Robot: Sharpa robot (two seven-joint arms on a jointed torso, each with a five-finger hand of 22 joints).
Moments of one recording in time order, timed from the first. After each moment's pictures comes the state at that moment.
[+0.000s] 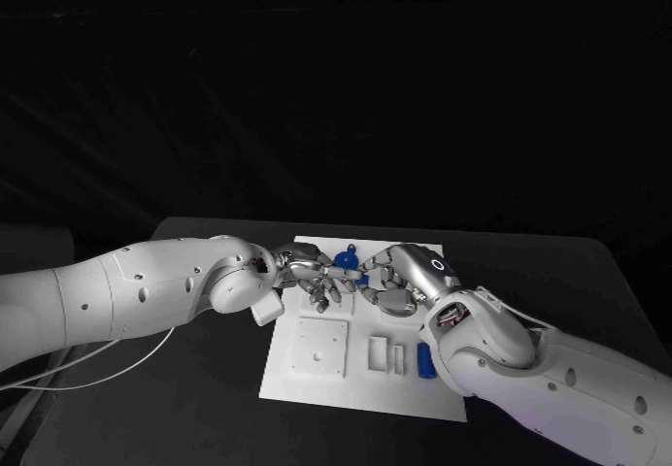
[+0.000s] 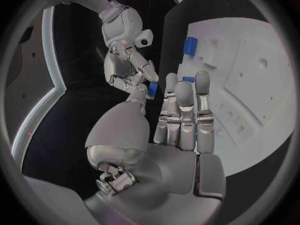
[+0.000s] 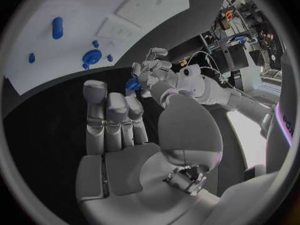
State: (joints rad) left arm 1.31 -0.77 -0.24 1.38 -0.36 0.10 -0.02; left_hand 1.08 -0.01 -0.04 0.06 0.24 1.13 0.06 0.07 0.32 1.44 -0.01 0.26 0.15 1.30 -0.07 1.04 0.54 0.03 1.30 -0.09 0.18 1.31; right arm 0.93 -0.65 0.13 1.66 -1.78 -0.54 -0.38; right_hand 1.15 -0.15 0.54 -0.16 0.36 1.20 0.06 0.06 0.08 1.33 -0.03 1.04 1.24 1.46 -0.08 1.00 1.10 0.07 1.47 -0.10 0.61 1.31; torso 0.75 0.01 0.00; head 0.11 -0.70
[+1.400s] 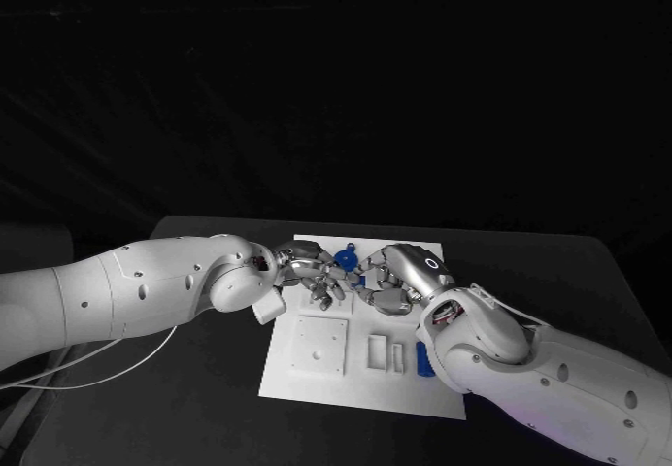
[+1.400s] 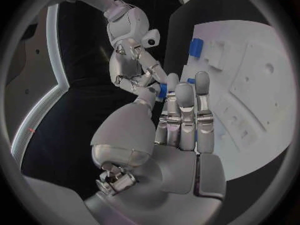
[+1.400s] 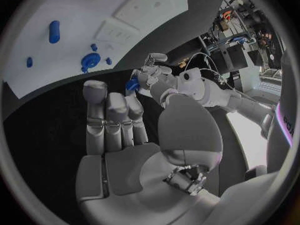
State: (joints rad) left arm 1.31 -0.76 -0.24 1.38 -0.33 0.11 0.00; left_hand 1.21 0.12 0.08 -0.13 0.42 1.13 0.05 0.06 0.46 1.46 -0.02 0.18 0.08 1.29 -0.07 1.08 0.54 0.03 1.29 -0.09 0.18 1.31; right arm 0.93 -0.63 0.13 1.64 -1.77 -0.51 -0.38; right_hand 1.15 -0.15 0.53 -0.15 0.36 1.20 0.06 0.06 0.08 1.33 -0.03 1.04 1.24 1.46 -0.08 1.00 1.10 0.07 1.47 -0.10 0.61 1.31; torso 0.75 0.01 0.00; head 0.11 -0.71
